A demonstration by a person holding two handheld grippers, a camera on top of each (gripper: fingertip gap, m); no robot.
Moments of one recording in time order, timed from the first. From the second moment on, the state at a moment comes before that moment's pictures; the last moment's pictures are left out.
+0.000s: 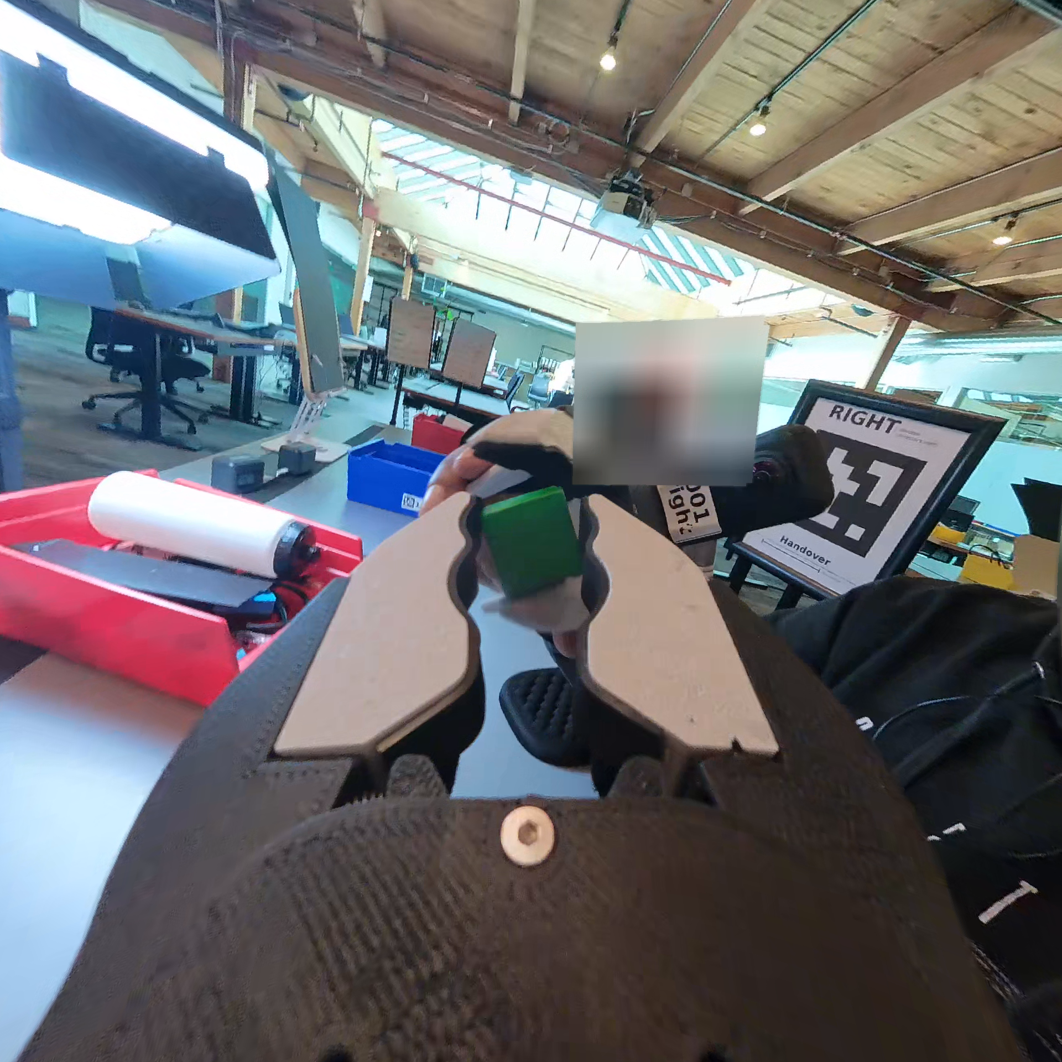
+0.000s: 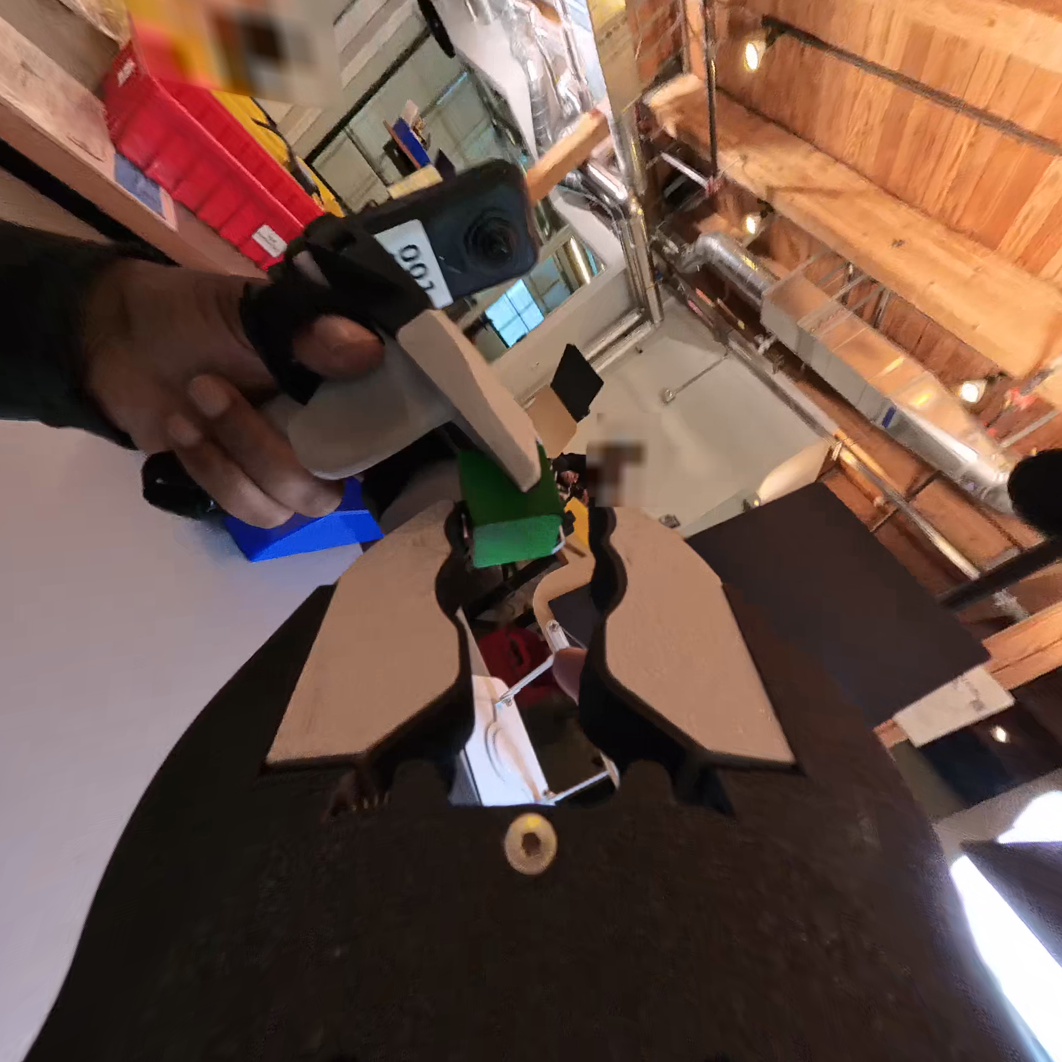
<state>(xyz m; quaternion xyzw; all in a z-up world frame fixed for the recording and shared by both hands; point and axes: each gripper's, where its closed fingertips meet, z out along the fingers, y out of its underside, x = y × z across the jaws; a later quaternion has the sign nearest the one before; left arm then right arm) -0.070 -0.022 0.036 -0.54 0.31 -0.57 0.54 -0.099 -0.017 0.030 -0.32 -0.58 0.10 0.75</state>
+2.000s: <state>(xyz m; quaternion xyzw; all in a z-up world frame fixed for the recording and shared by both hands) -0.071 0.031 -0.034 -0.67 0.28 -0.31 0.61 -0.086 0.032 -0.034 -0.36 -0.63 -0.01 0.69</state>
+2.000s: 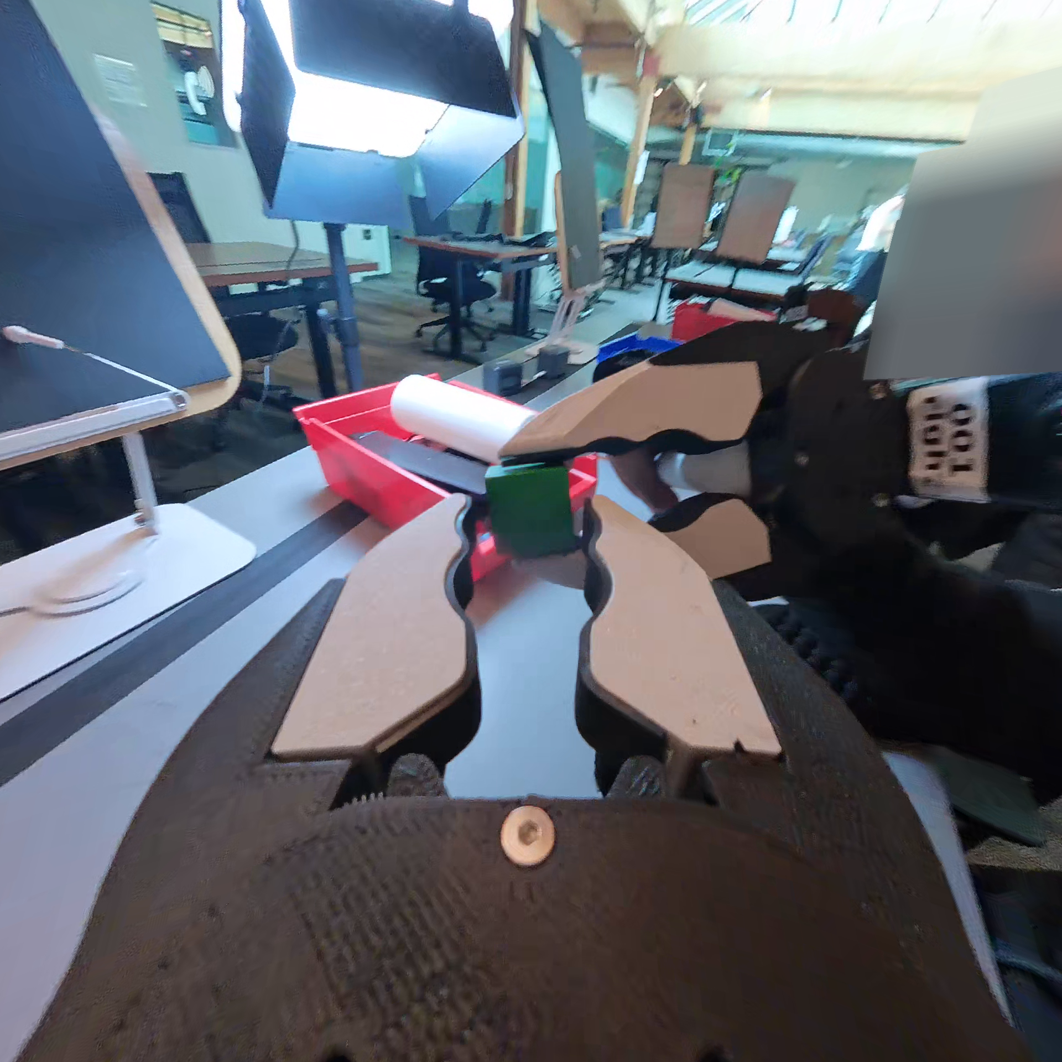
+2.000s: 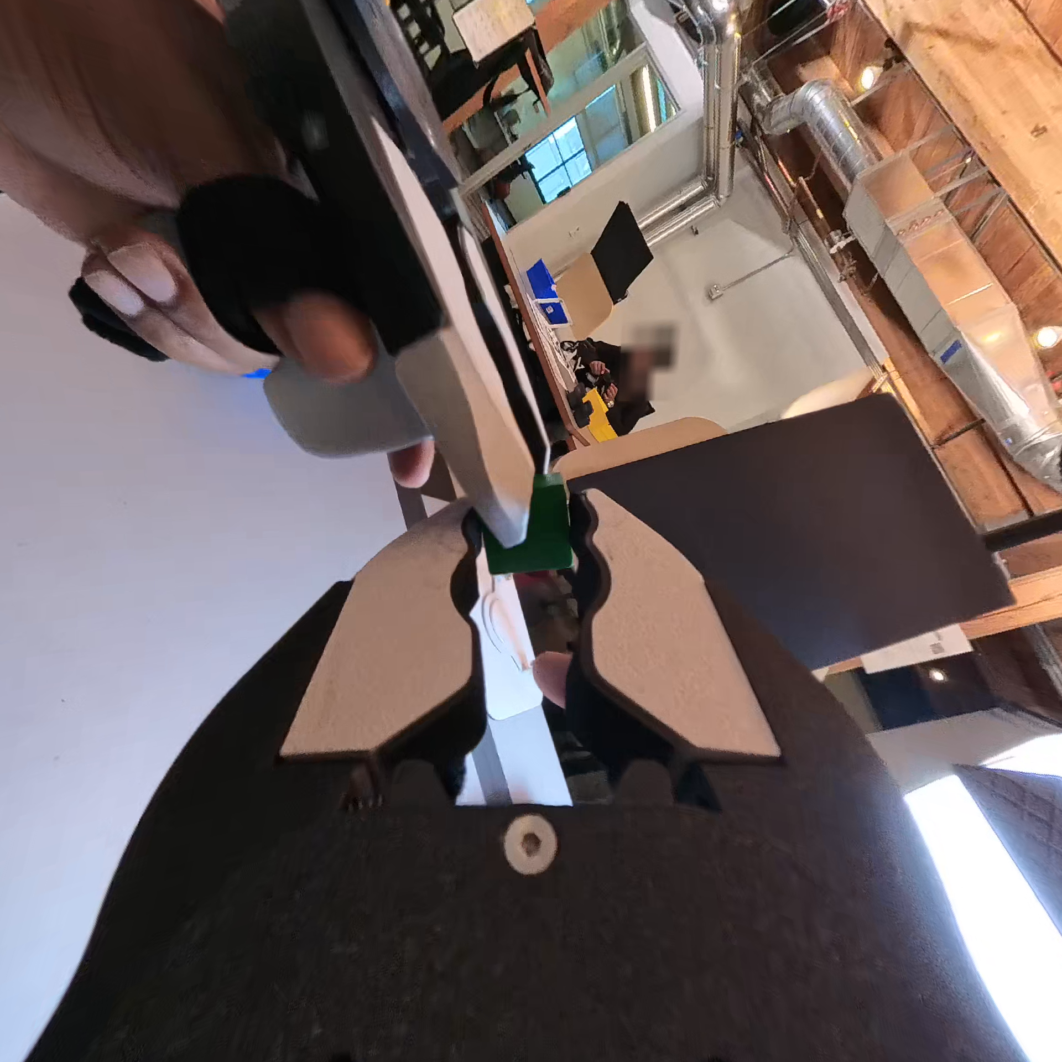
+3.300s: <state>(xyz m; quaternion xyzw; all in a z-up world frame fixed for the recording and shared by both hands) -0.075 0.008 -0.004 -0.58 0.27 -0.49 0.59 -0.076 0.015 -0.007 -0.22 -0.58 -0.02 0.78</state>
